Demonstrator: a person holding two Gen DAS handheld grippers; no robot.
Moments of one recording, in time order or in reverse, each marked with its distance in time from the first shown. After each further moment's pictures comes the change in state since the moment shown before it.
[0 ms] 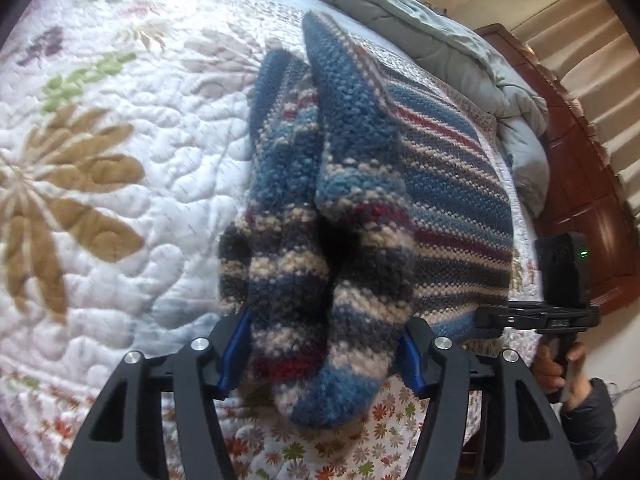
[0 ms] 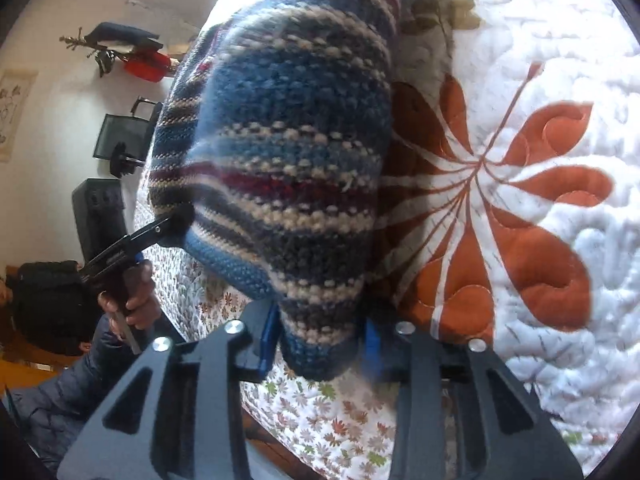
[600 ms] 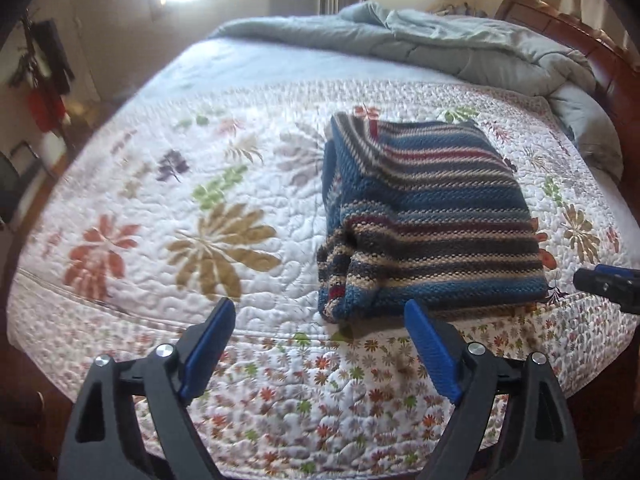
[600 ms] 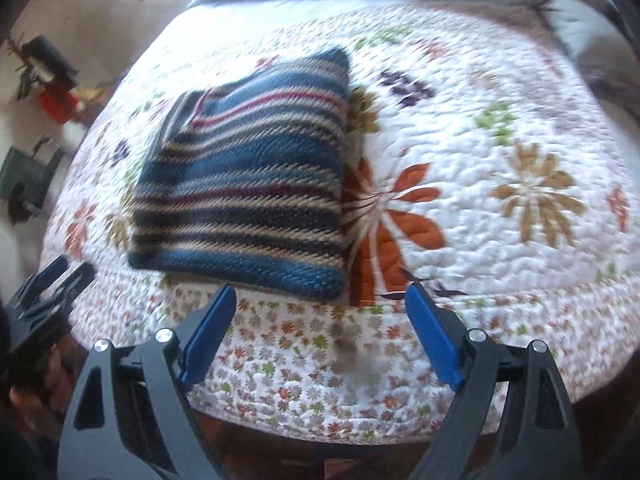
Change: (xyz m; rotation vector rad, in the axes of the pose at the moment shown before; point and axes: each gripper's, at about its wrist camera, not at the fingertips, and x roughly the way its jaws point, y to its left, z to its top) left arm -0.099 -0.104 -0.037 0.192 -0.179 0.532; right arm -0.077 0.081 -0.072 0.082 -0.312 -0.530
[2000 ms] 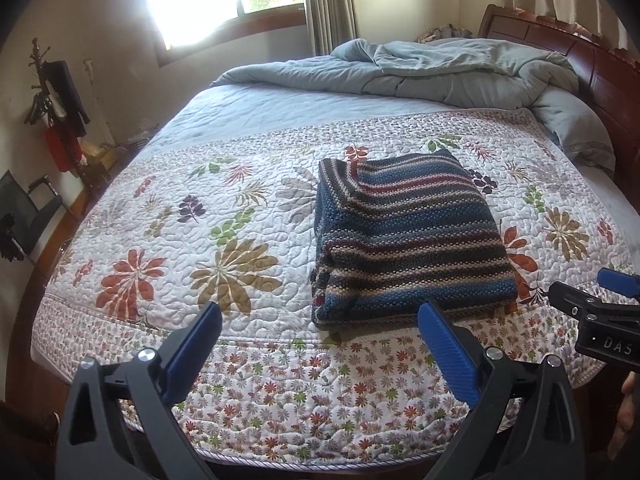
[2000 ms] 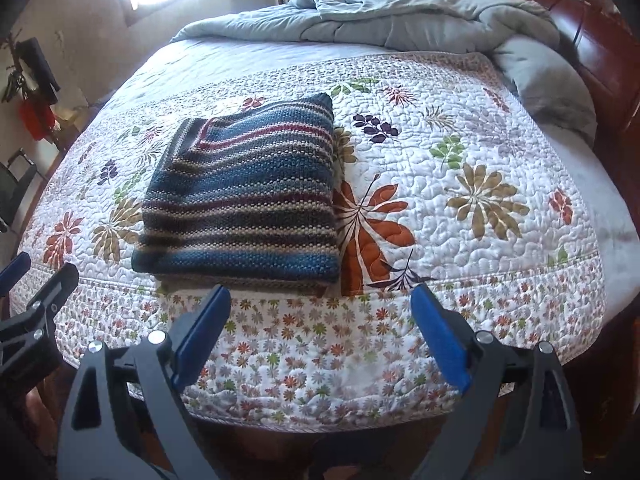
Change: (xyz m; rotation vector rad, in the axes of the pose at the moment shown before) left arm -0.056 -0.031 -0.012 0.061 -0.137 0.059; right arm -0.045 0.038 -0.045 -0.014 -0.177 -0.144
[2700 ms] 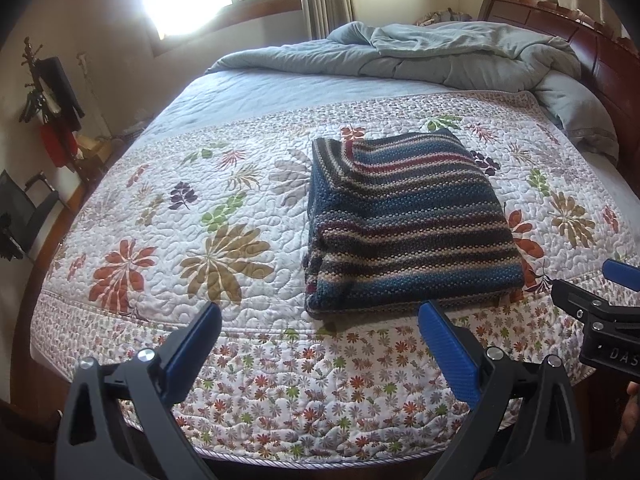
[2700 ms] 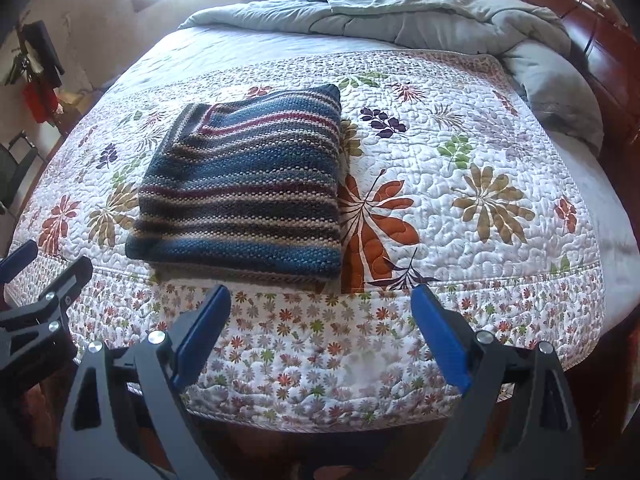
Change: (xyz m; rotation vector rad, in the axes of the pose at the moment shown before) left arm 0.019 -0.010 -0.005 0.012 0.056 -0.001; right arm 0.010 0.003 -0.002 -0.042 0.023 -0.002
